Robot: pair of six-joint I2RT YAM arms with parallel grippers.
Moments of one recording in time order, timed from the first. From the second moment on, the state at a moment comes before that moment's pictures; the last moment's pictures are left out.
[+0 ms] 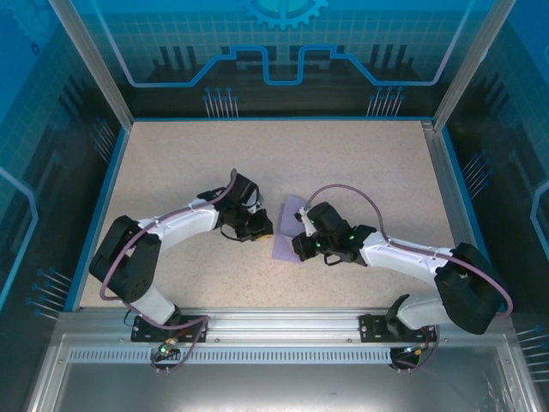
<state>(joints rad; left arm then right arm) -0.54 1.60 0.96 -0.47 0.48 -0.83 0.76 1.35 0.67 -0.19 -0.19 0.45</state>
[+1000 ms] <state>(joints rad) -0.62 1.75 0.87 -0.27 0.47 -0.92 0.74 1.35 0.64 -0.12 -0.23 0.49</state>
